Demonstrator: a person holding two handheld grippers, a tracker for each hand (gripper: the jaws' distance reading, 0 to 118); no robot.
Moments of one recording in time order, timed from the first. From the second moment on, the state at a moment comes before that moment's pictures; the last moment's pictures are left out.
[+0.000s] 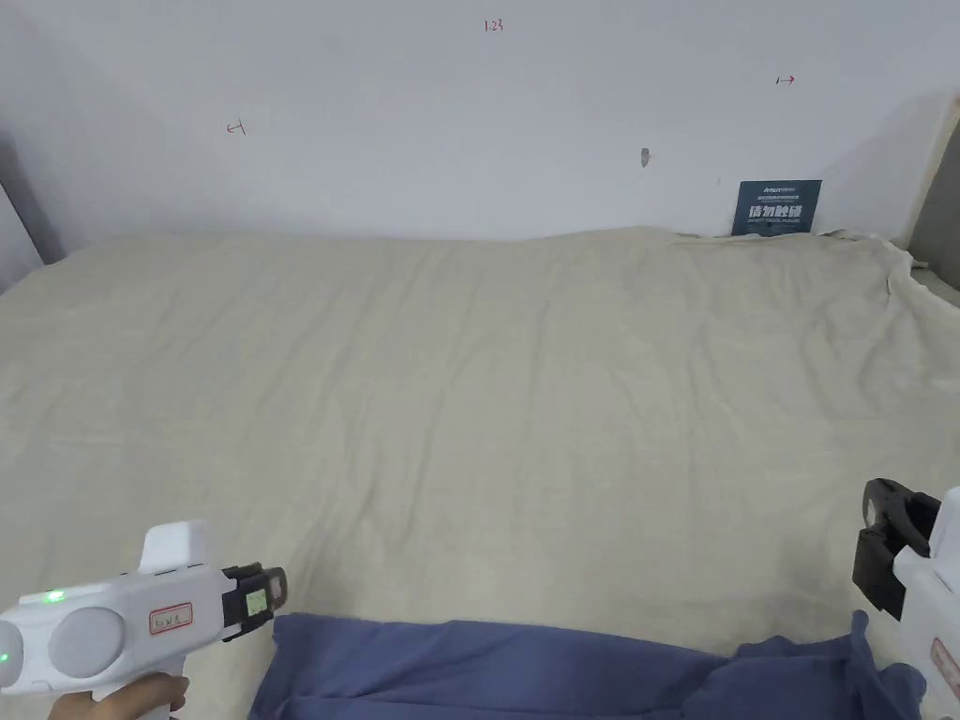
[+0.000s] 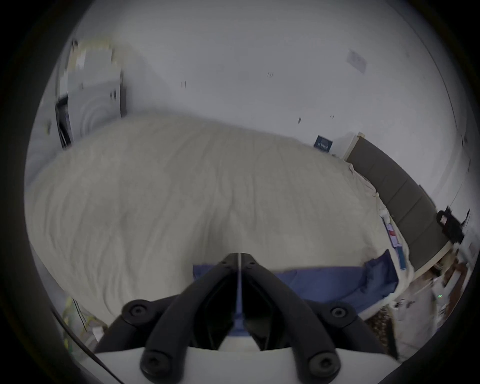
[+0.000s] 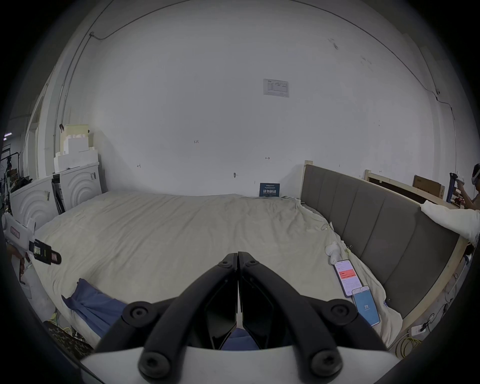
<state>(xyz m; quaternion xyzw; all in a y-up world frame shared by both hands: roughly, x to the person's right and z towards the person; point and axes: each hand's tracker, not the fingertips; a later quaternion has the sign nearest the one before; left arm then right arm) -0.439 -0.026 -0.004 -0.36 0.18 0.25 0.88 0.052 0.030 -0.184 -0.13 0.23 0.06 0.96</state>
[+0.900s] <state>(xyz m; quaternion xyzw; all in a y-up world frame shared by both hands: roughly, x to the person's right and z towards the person) -0.482 -0.144 -0.041 -0.51 0.14 0.23 0.82 0.055 0.013 -0.191 -0.19 0.20 0.07 0.96</state>
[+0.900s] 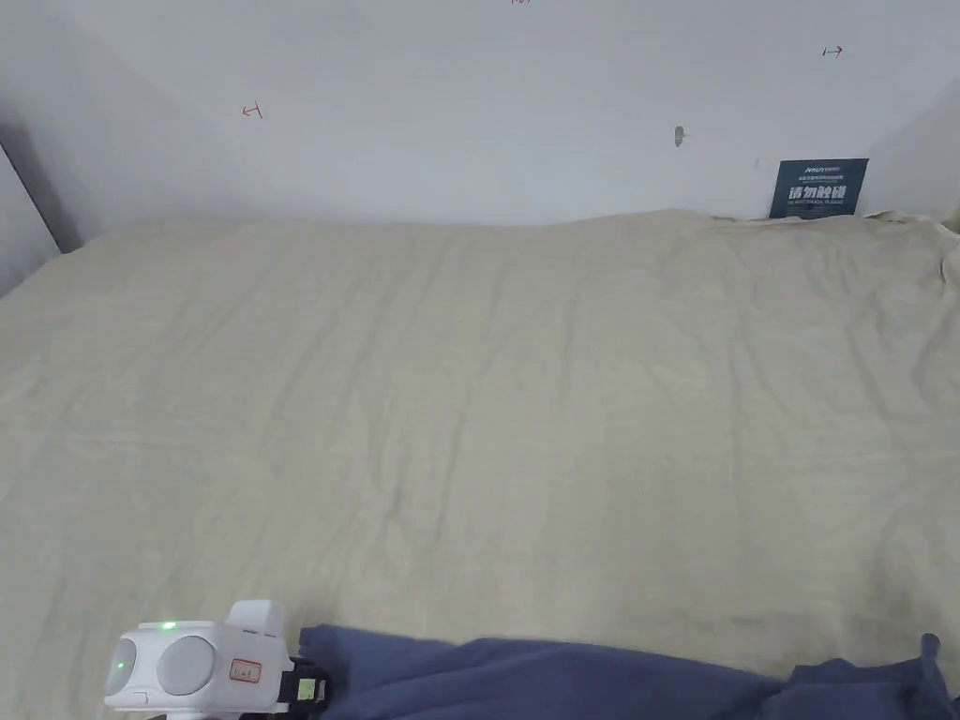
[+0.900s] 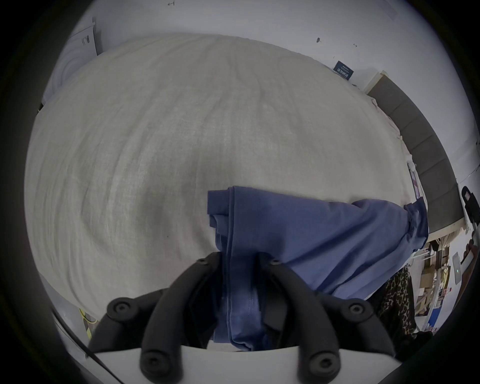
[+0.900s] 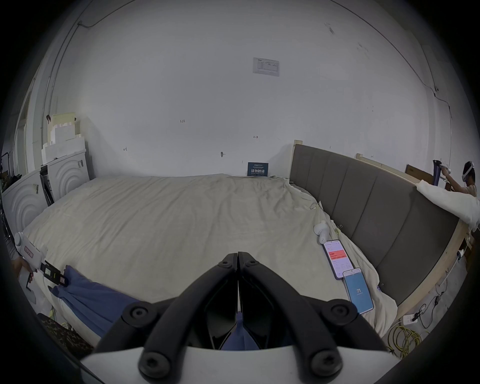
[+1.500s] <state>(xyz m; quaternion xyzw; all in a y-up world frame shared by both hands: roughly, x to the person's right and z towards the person) -0.501 -0.054 -0.023 -0.44 0.20 0.21 0.85 0.046 0.018 -0.204 -0.18 0.22 0.06 0.96</state>
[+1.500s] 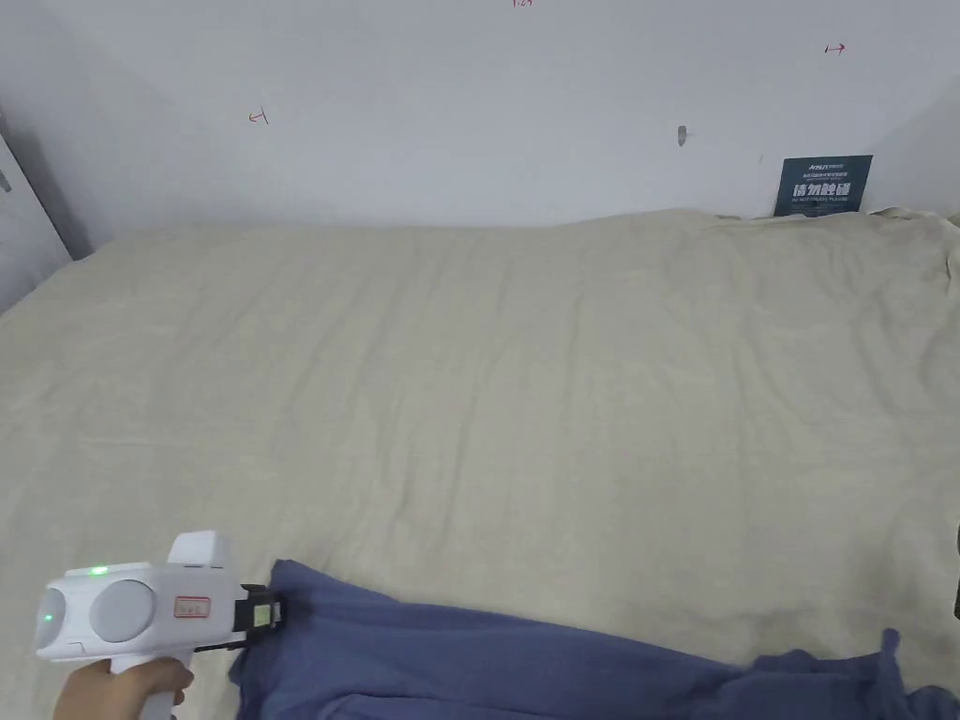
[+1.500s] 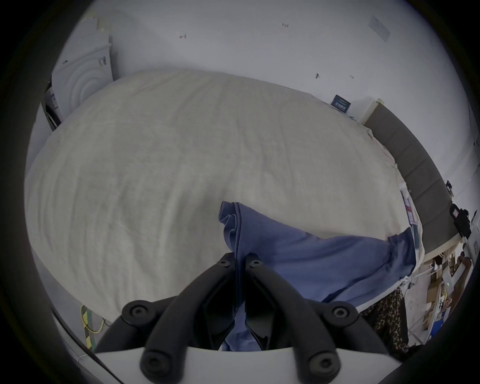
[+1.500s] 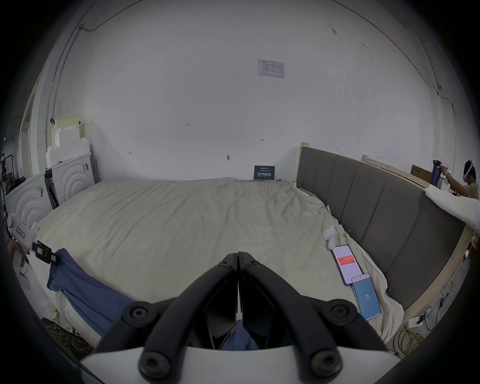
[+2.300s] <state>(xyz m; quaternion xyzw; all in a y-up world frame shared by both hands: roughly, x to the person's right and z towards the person) -0.408 -0.002 -0.077 -0.44 0.06 0.28 0.85 0.070 0.015 -0.186 -0.18 0.22 0.04 0.96</state>
